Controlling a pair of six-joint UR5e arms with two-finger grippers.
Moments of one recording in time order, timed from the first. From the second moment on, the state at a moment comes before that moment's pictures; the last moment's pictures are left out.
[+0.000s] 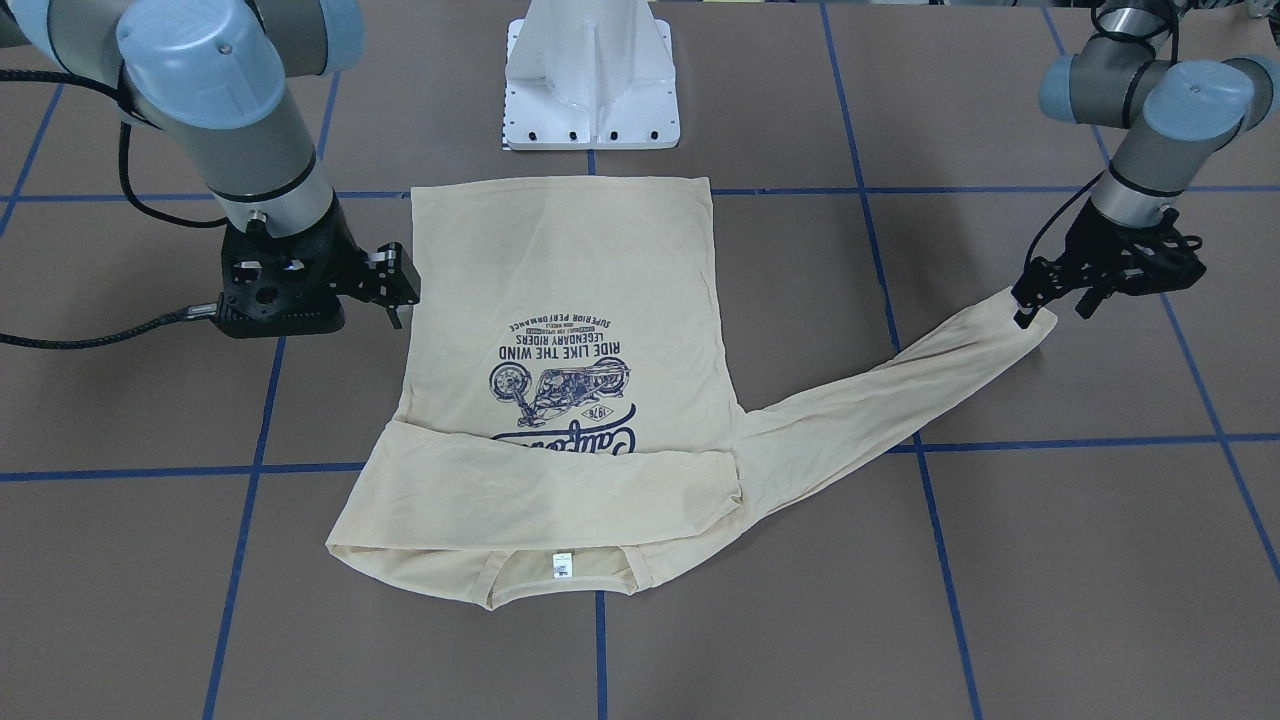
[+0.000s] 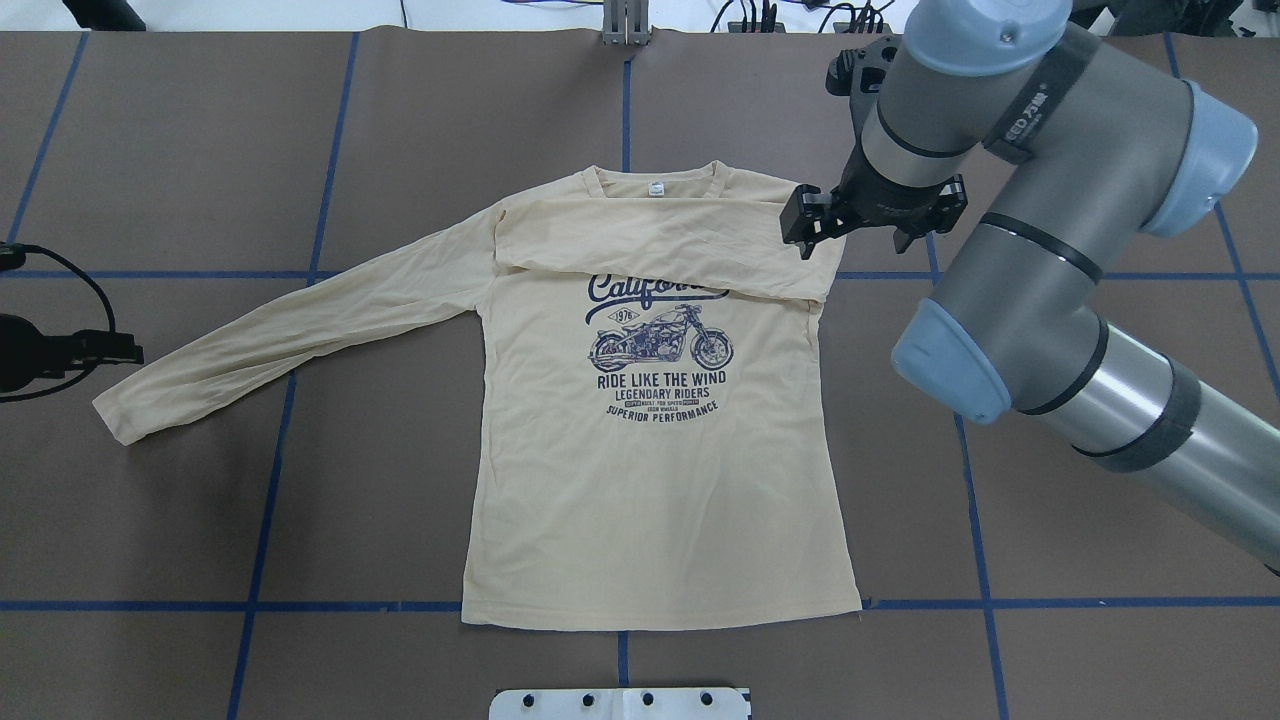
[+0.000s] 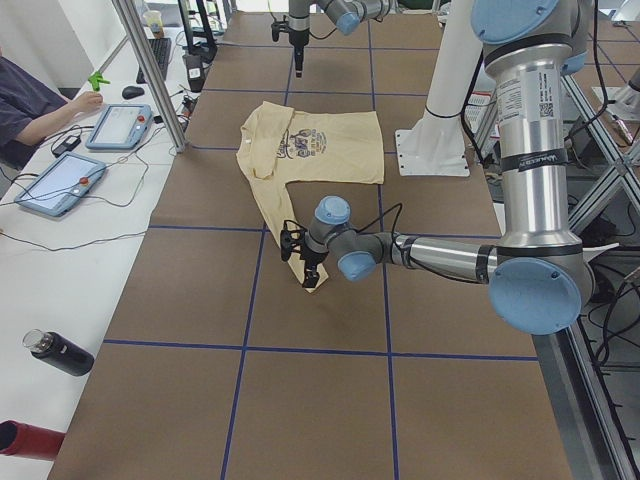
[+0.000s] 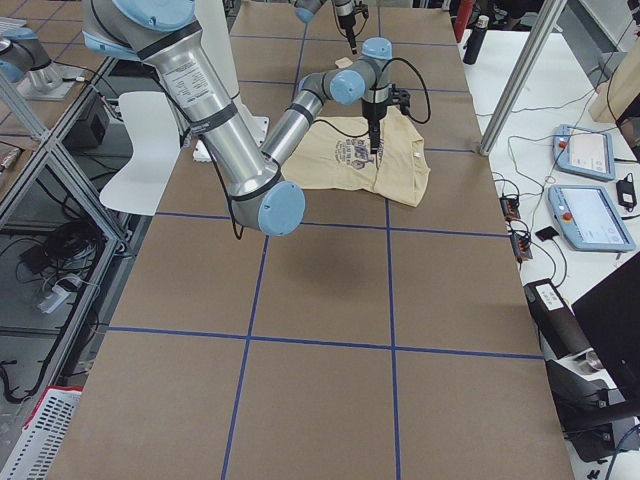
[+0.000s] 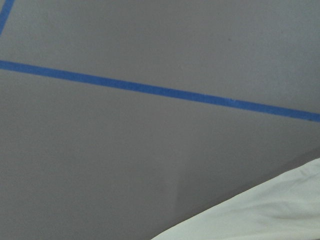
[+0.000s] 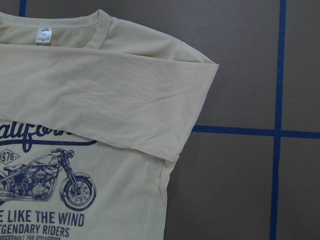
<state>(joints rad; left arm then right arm) -0.82 -1.42 -1.70 -2.37 -1.88 -1.16 0.83 -1.01 1.88 -1.84 2.05 0.87</state>
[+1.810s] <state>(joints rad) -0.75 -1.40 -1.68 -2.37 -1.86 -1.16 0.84 -1.04 1.92 -1.85 2.08 0.86</state>
